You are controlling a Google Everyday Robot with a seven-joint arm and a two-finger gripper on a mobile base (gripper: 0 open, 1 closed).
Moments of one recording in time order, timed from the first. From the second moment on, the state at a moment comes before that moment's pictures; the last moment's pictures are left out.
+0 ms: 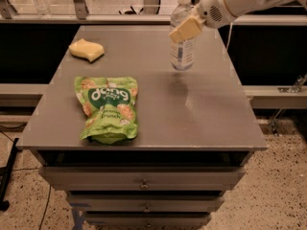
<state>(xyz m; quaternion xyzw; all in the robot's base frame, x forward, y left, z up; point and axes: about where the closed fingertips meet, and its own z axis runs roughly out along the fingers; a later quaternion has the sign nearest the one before) 0.672 -0.083 0.976 -0.48 0.76 0.15 0.41</state>
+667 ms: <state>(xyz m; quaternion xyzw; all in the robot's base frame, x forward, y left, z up) 0.596 -0.024 0.931 -0.52 0.74 0.19 0.38</state>
